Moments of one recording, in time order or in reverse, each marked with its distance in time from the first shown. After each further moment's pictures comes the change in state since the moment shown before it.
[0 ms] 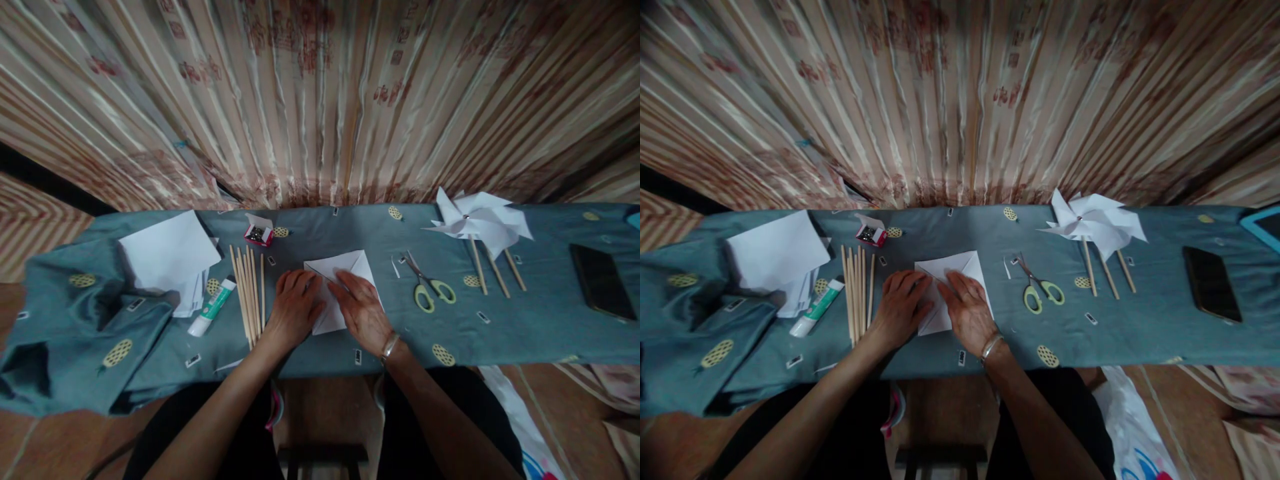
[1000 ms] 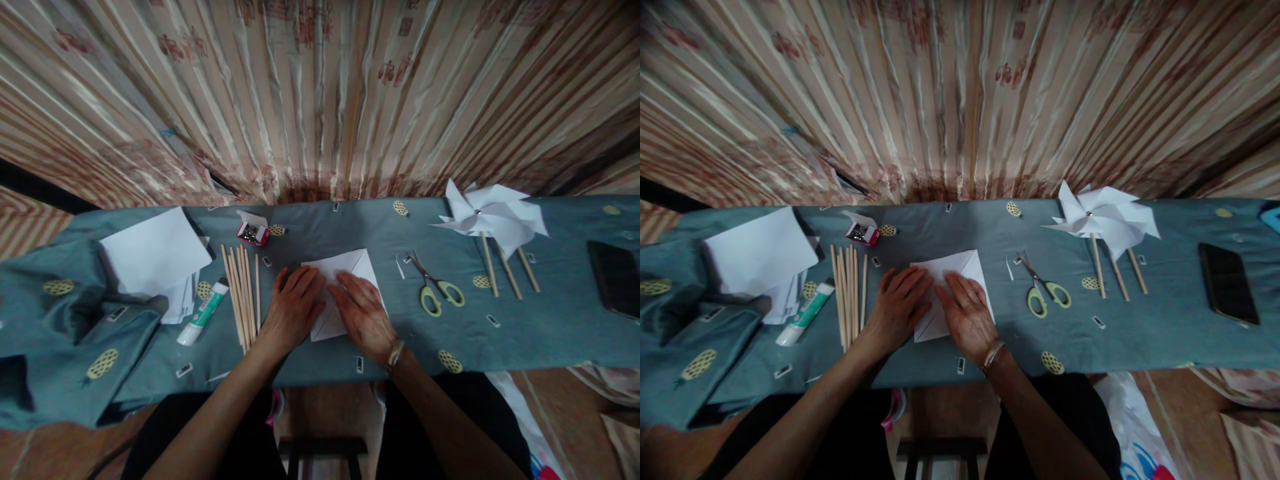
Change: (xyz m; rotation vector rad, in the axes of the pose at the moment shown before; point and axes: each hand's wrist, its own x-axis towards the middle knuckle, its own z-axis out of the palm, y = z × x) left_hand 0.004 -0.006 0.003 -0.009 -0.032 0.040; right_hand -0.001 0.001 0.001 0.008 -0.027 0.021
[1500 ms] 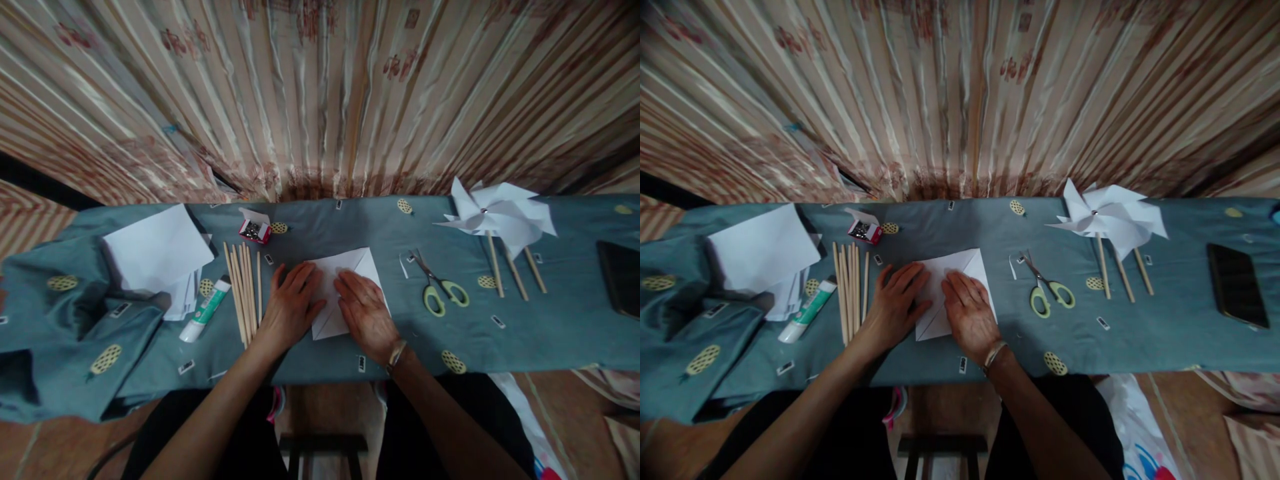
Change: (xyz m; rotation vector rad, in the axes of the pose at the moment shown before) left_hand 0.000 -0.001 -0.005 -0.028 -0.010 -0.042; right_hand 0.000 0.000 0.004 -0.008 0.030 0.017
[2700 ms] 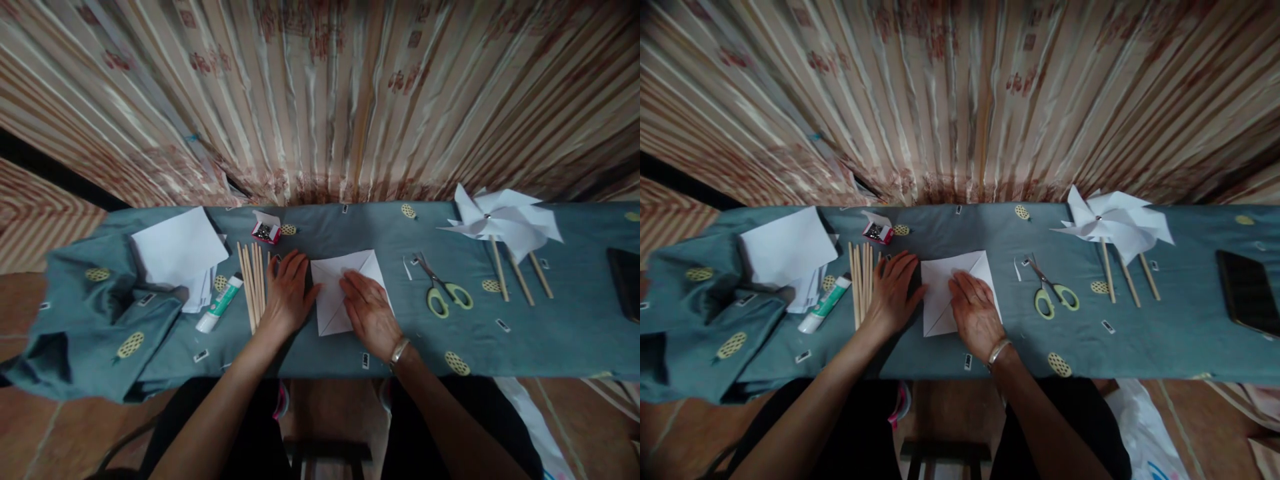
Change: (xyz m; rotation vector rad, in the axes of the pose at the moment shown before) left_hand 0.005 -0.011 -0.005 0.043 0.145 -0.142; right_hand 0.000 -0.001 0.000 0.043 0.035 -0.005
